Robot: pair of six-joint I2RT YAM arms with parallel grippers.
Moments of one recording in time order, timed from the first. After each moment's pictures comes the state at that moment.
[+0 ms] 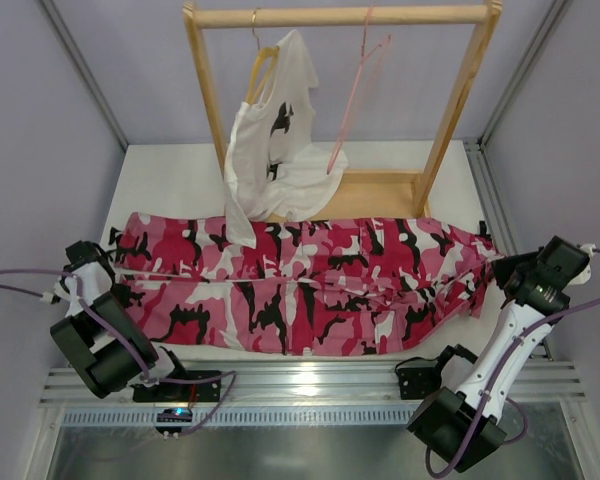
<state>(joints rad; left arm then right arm) 0.65 1.34 0.75 -0.74 -0.32 -0.82 -0.73 0.77 0.83 -0.80 -0.21 0.73</state>
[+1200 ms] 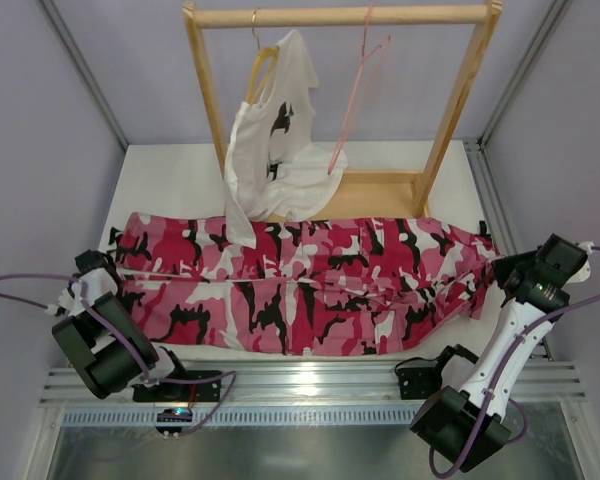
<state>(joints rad) 0.66 1.34 0.67 -0.74 -0.43 -0.89 -0.71 0.79 0.83 -0.79 -0.18 0.72</state>
